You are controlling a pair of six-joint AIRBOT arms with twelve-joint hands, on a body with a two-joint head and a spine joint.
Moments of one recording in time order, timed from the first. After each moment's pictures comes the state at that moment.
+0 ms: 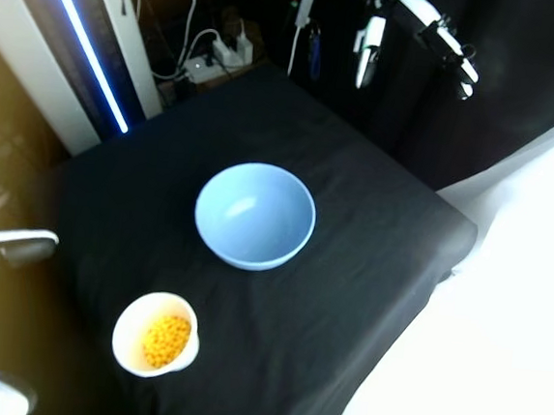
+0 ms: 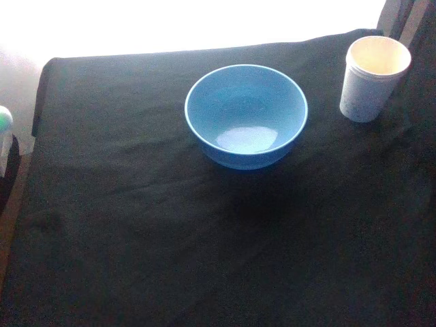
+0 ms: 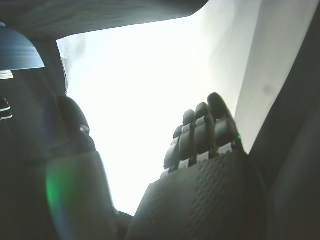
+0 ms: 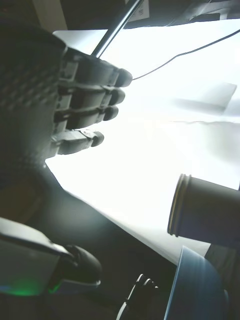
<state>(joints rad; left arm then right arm) 1.31 -0.82 1.18 -0.53 -1.19 0.58 -1.08 -0.93 1.36 0.30 1.07 -0.31</state>
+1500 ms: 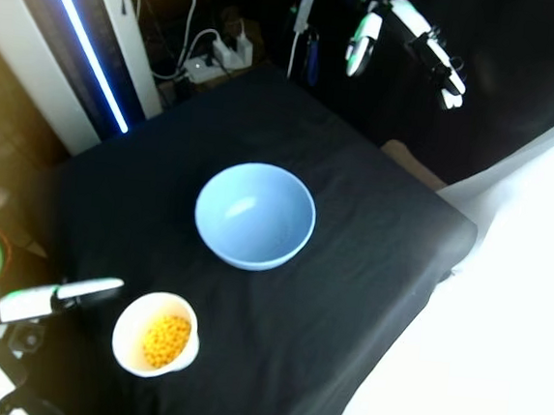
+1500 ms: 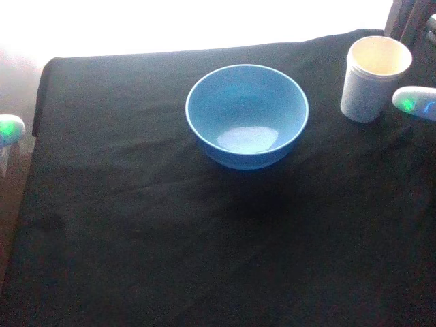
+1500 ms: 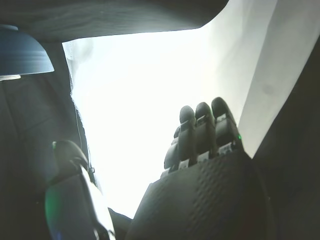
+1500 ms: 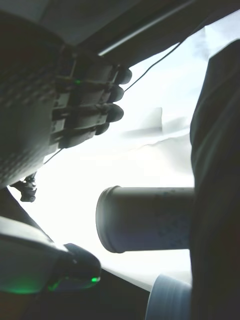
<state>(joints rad) 1.31 -0.87 1.19 -0.54 -1.20 0.56 -1.09 -1.24 1.60 0.52 1.00 -0.11</state>
